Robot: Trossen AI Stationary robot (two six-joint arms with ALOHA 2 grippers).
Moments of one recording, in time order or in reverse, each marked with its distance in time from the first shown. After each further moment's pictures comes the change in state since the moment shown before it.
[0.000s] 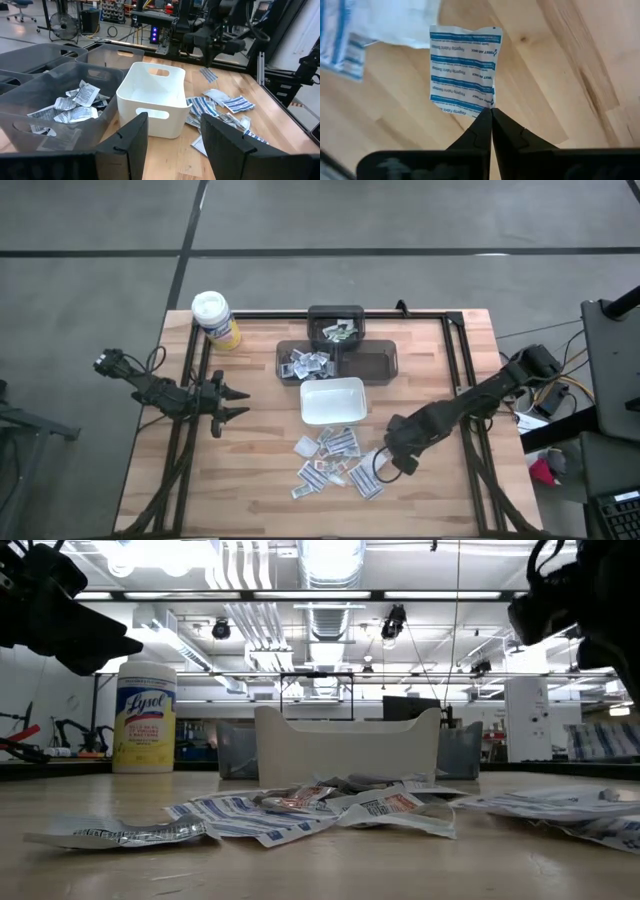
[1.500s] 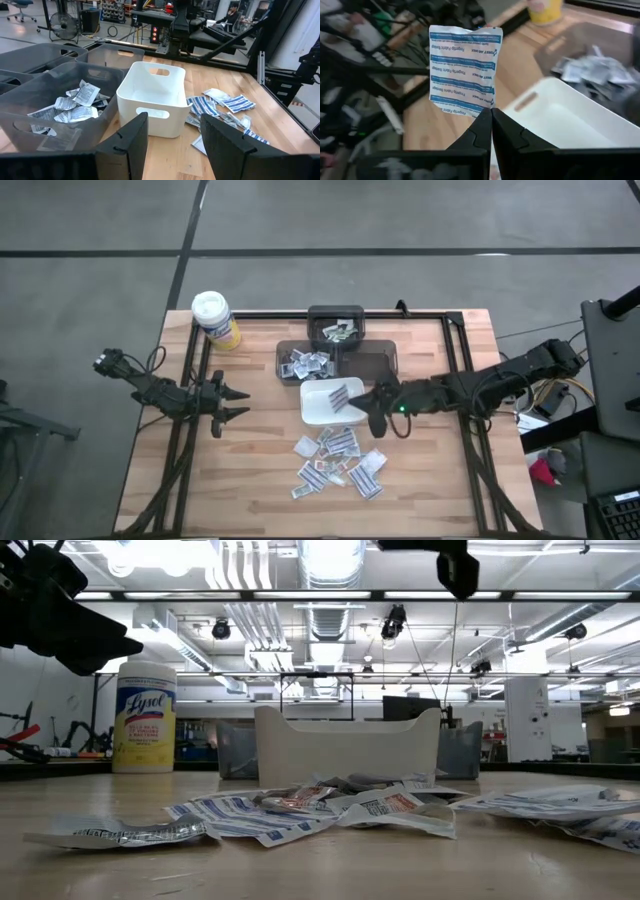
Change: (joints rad) left arm 0.000 0.003 0.000 0.000 0.000 0.001; right arm -0.174 -0.248 -0.029 0.869 0.474 -0.328
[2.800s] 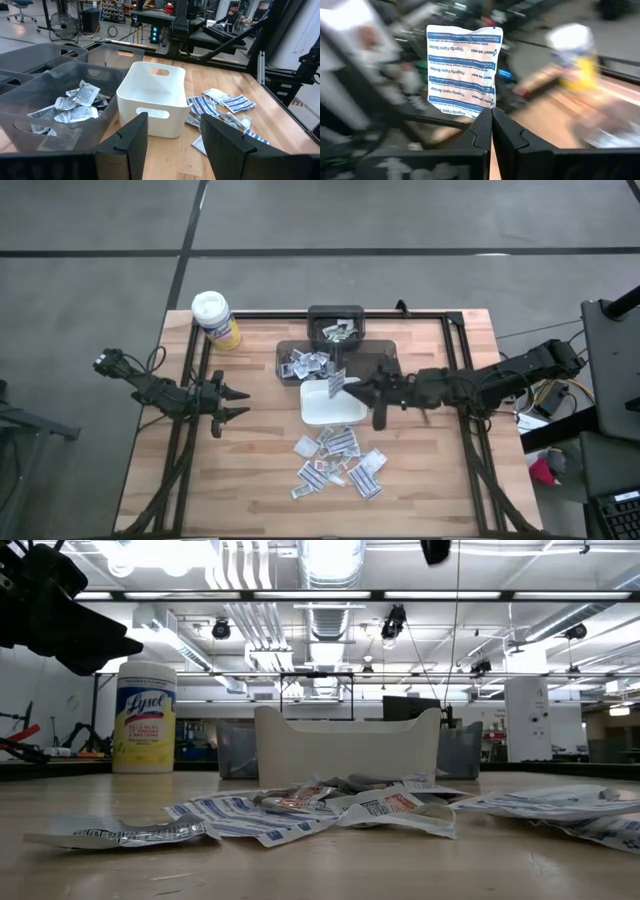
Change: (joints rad) left arm 0.000 0.000 0.000 0.000 0.000 0.001; right arm -0.026 -0.003 0.000 0.337 0.015 -0.182
